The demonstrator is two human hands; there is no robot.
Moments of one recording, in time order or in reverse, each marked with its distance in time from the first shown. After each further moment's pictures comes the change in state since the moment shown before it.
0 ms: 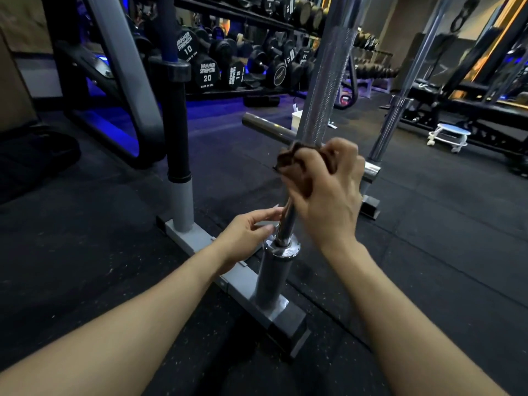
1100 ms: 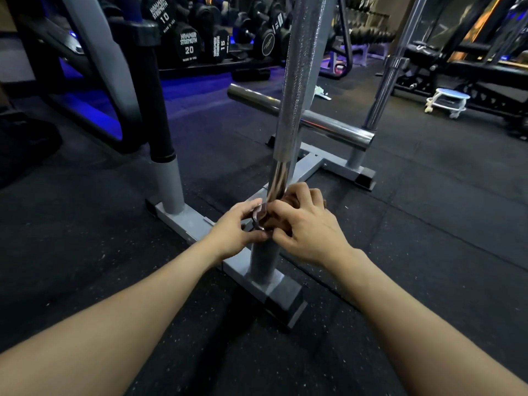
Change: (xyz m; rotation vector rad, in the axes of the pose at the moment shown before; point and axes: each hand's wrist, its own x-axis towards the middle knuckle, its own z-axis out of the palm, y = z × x) left_hand 0.005 -0.042 0.006 0.261 0.022 -0.061; right_hand -0.066 0.036 0.006 -0.111 -0.751 -0.044
